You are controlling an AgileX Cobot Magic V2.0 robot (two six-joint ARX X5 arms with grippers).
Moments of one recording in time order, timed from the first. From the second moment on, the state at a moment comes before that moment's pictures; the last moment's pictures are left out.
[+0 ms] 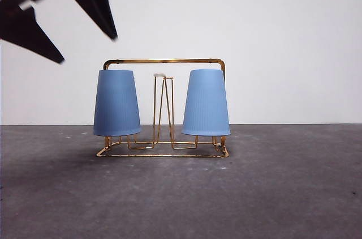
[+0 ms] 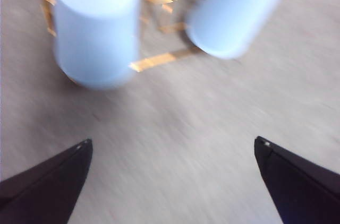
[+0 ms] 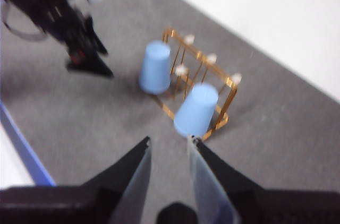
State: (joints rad) left arm -0.49 1.13 0.96 -0.61 0.14 -0.22; right arm 0.85 0.83 1.54 -1.20 0.11 -0.20
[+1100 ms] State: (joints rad) left arm -0.49 0.81 0.96 -0.85 0.42 -0.22; right arm 0.85 0.99 1.54 -1.35 0.11 -0.14
